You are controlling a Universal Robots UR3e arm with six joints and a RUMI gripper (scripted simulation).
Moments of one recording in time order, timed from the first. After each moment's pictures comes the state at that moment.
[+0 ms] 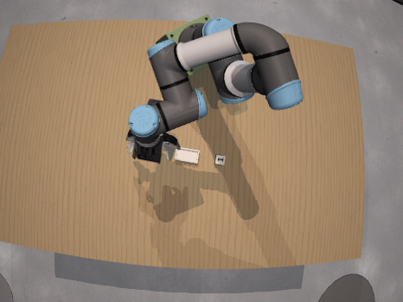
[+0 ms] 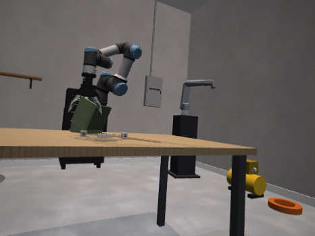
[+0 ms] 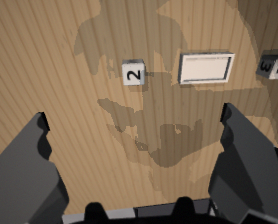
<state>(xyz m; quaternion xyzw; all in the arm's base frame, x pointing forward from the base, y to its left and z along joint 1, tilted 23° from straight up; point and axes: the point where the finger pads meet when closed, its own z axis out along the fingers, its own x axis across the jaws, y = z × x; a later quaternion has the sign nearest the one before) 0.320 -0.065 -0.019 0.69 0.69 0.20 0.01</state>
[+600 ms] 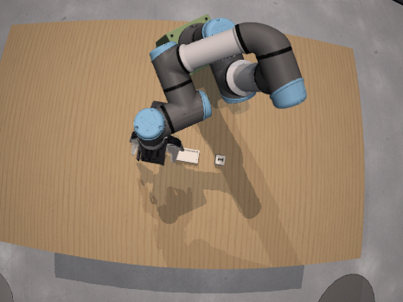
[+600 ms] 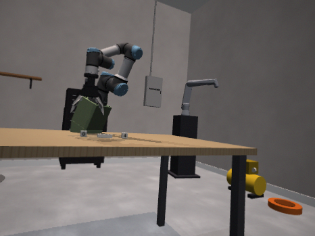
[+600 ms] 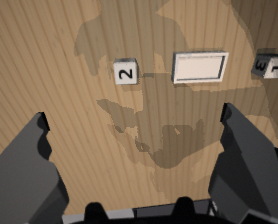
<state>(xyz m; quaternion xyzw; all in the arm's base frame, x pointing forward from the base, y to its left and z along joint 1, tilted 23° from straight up) 0.323 -0.054 -0.017 0.69 0.69 0.20 0.01</state>
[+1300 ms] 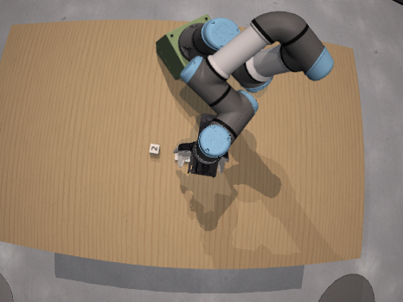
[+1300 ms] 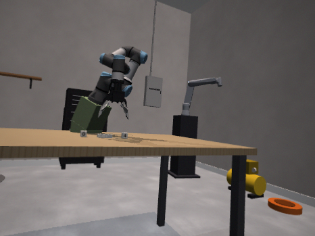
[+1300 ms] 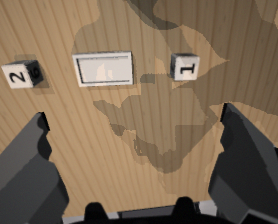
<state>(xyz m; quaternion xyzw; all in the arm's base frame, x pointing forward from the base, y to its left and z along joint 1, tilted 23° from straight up) 0.328 0.079 0.009 0.69 0.69 0.20 0.00</state>
